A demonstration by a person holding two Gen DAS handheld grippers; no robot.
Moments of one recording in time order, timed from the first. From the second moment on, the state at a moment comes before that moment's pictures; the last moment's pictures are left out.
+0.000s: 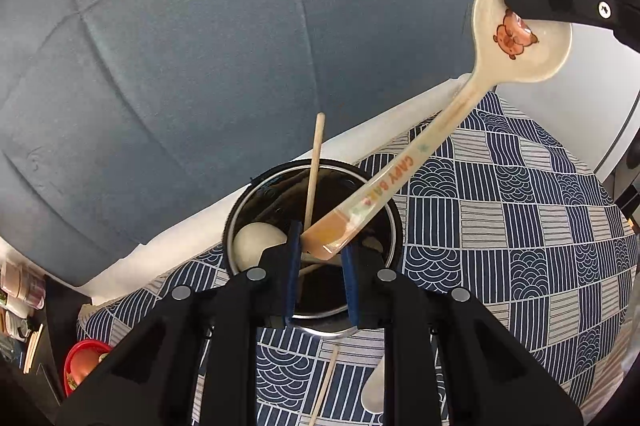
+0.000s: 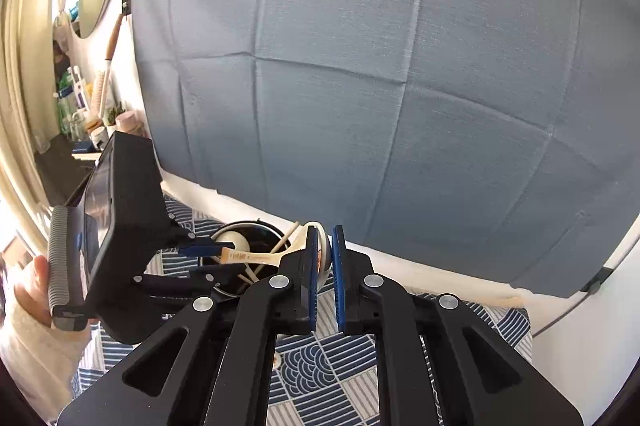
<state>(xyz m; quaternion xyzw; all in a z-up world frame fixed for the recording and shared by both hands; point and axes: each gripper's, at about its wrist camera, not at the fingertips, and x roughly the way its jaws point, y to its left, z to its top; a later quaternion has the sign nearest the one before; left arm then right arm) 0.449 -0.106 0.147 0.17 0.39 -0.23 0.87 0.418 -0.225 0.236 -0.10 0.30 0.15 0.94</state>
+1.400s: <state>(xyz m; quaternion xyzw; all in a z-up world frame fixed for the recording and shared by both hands) 0.386 -0.082 0.156 0.22 0.30 -0.18 0.91 0.398 -0.247 0.221 -0.02 0.27 0.12 0.96</state>
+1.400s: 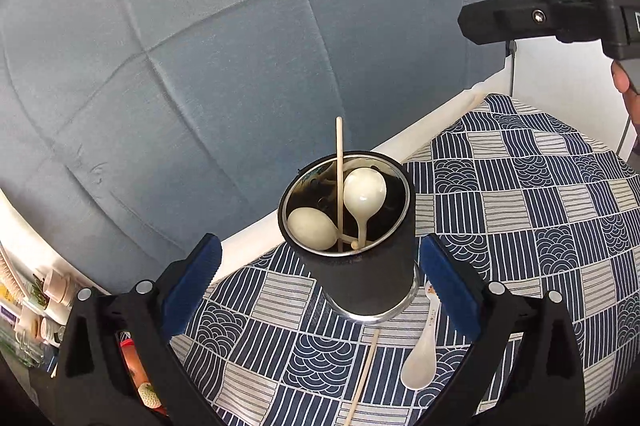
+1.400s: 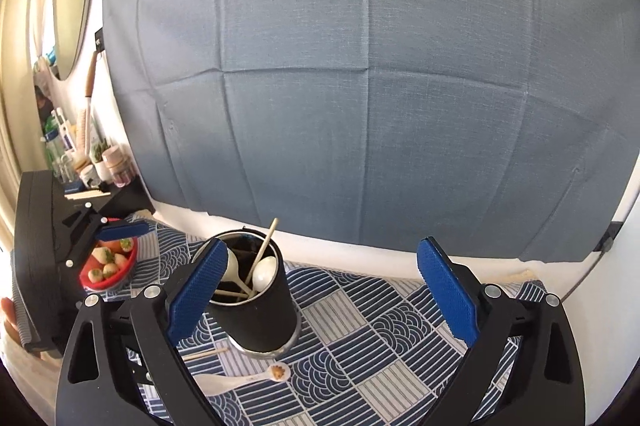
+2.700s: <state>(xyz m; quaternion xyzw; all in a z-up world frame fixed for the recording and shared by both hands) 0.259 -0.014 0.075 0.12 0.39 -0.16 0.90 0.300 -0.216 0.107 -0.04 0.35 0.15 0.92</state>
